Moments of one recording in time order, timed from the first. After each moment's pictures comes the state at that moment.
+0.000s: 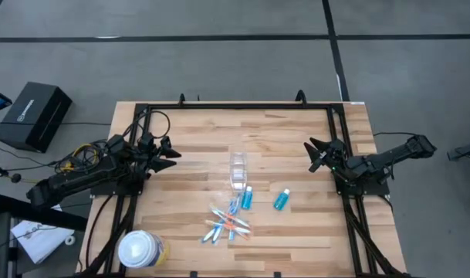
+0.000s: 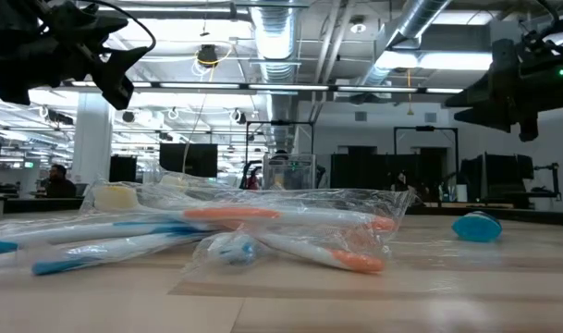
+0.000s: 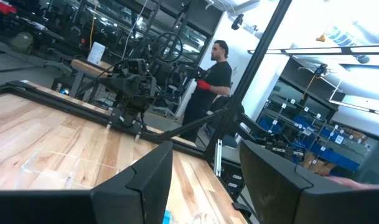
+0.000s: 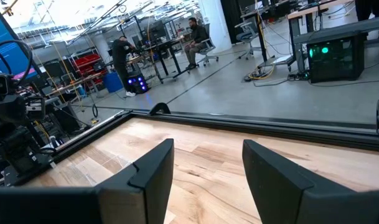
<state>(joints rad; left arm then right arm) 0.54 0.32 0.01 0.57 0.69 -0.61 0.36 0.19 0.01 0.12 1.15 0.39</state>
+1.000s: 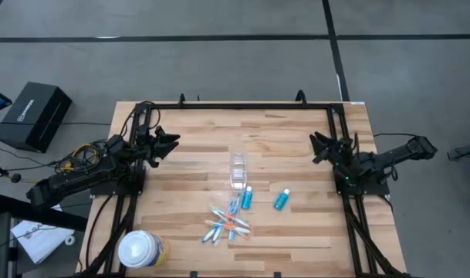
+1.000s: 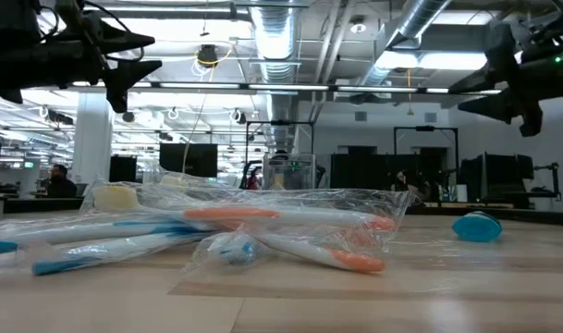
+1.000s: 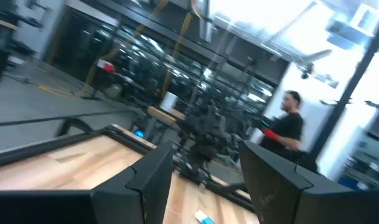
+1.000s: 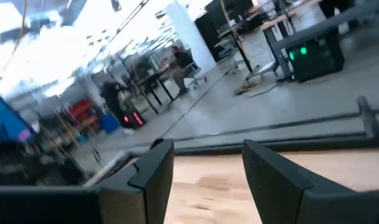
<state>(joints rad) 0.54 0.33 0.01 0.59 0.28 -0.58 0.34 0.19 0.01 0.33 1.24 0.43</state>
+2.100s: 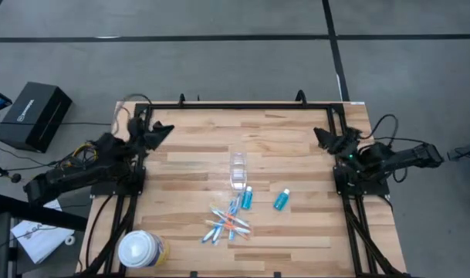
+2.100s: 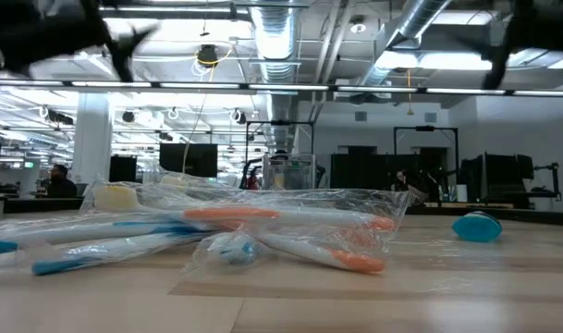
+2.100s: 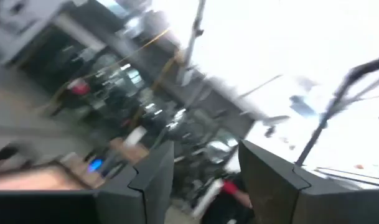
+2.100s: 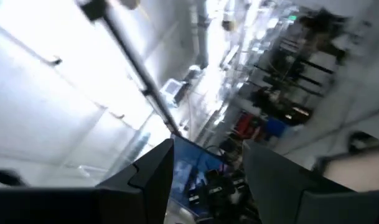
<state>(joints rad) 0.47 0.42 0.15 0.79 0.21 -0.83 0.18 0.24 0.11 0.71 0.65 0.78</state>
